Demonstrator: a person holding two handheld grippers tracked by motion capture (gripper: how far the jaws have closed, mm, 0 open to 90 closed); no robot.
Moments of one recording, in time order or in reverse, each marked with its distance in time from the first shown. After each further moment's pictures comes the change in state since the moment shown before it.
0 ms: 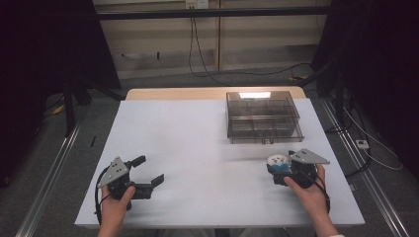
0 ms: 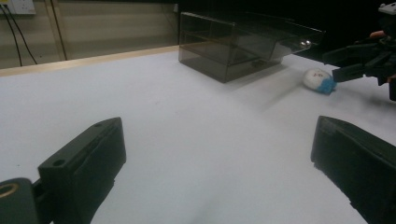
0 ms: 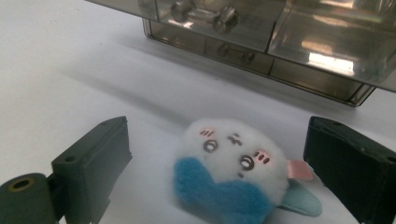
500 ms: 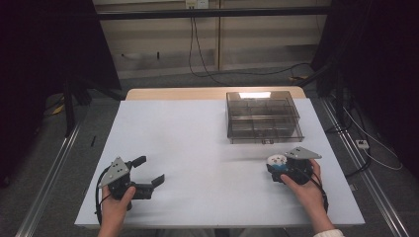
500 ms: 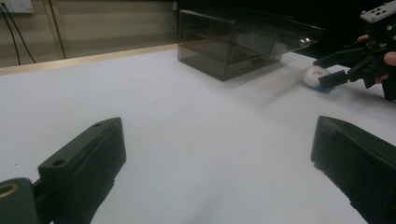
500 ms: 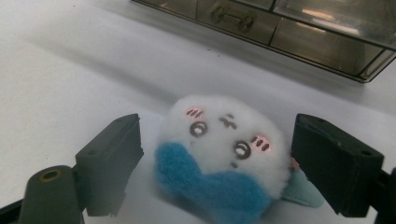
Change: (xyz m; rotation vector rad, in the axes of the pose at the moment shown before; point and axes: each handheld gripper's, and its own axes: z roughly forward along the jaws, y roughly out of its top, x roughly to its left) left arm -0.001 0.000 0.001 0.007 -0.001 0.002; right arm -0.003 -0.002 0.015 0.116 -0.024 -0.017
